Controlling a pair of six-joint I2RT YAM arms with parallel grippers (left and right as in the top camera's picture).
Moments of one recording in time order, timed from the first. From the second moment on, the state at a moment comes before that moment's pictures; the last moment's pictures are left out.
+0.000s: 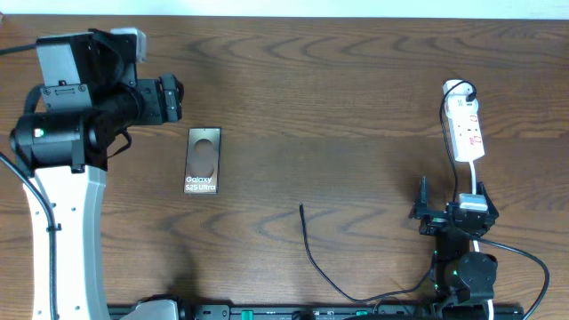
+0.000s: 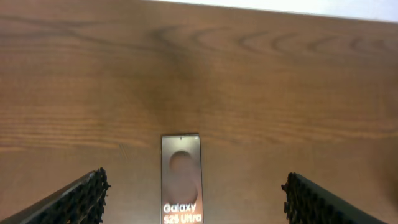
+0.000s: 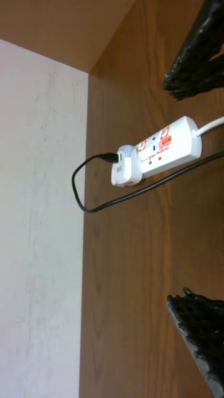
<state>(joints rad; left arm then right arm) 0.09 1.37 1.58 -1.04 0.26 0.01 0.08 0.01 0.01 -0.05 0.21 -0.06</state>
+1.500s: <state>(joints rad) 0.02 2.00 1.58 -1.08 0.12 -0.02 0.08 0.01 0.01 -0.05 0.21 -0.06</state>
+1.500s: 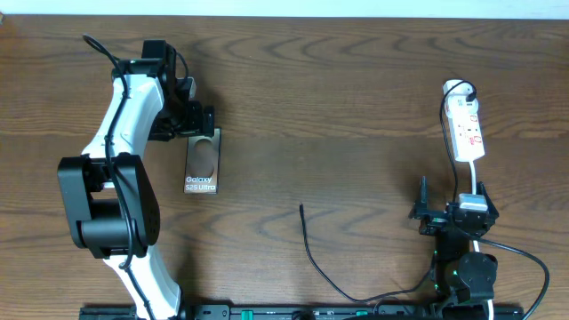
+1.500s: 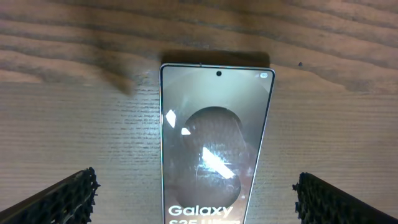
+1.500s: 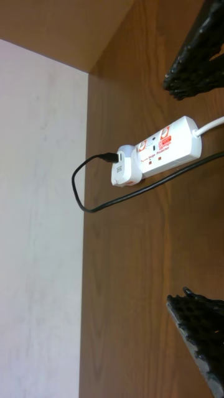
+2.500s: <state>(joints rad) -0.08 2.00 1.43 -0.98 -0.03 -0.01 0.08 0.01 0.01 -0.05 0.21 -0.06</state>
